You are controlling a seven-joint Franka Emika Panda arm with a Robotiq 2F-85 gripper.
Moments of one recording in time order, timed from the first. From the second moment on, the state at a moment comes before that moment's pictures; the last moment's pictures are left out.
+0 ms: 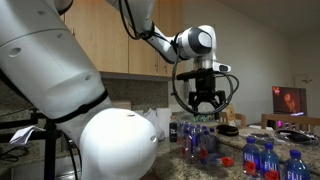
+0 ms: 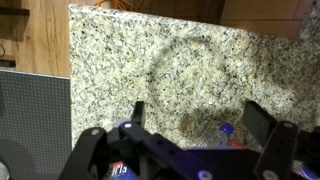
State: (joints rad) arm 0.02 -0.62 0.00 -2.50 0.01 1.89 0.04
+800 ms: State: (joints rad) arm 0.02 -0.62 0.00 -2.50 0.01 1.89 0.04
